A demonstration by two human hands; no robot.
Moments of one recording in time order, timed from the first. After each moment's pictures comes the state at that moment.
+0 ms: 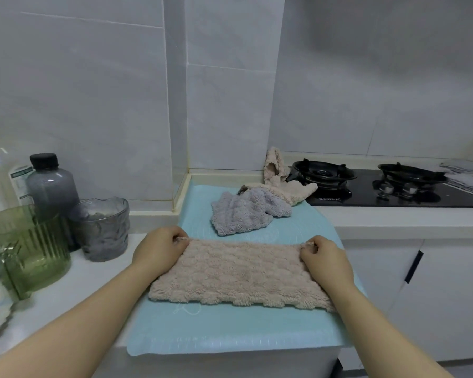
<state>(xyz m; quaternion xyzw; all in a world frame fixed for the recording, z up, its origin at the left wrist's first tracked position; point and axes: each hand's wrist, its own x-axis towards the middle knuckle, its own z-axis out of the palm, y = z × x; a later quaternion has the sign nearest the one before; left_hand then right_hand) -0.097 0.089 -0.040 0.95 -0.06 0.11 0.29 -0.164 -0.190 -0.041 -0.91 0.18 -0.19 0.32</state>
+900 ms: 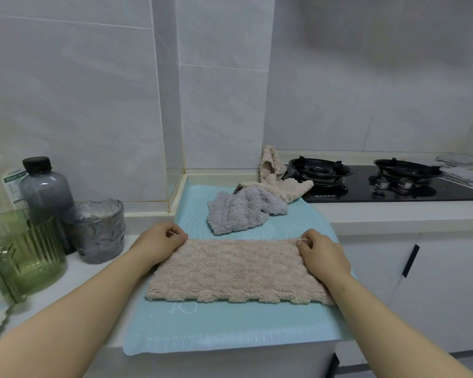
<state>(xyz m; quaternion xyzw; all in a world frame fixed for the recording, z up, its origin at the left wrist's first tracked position) -0.086 0.092 -0.033 0.91 -0.03 0.01 0.41 -0.158 -0.198 -0.041 -0.94 0.18 -0.14 0.25</state>
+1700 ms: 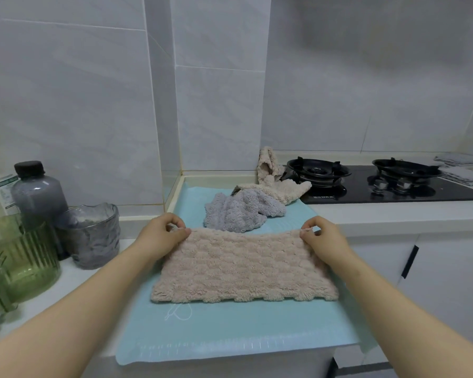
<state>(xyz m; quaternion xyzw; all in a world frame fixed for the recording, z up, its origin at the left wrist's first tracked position) -0.090 0.077 -0.018 0.85 -0.05 0.04 0.53 -0.148 -0.218 -0.019 -0.87 0.11 -0.15 0.45</state>
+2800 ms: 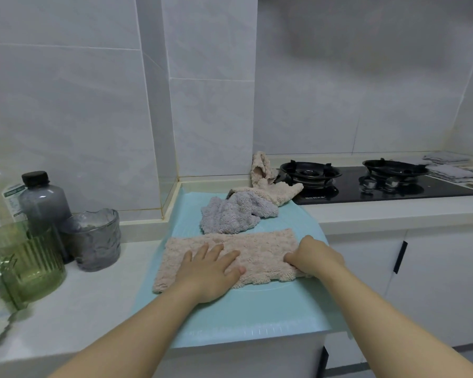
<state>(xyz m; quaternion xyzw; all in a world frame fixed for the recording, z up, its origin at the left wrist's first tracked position) -0.147 0.006 -0.039 0.98 -0.20 -0.07 0.04 -0.173 -0.197 -0.014 -0.96 0.21 0.01 0.18</state>
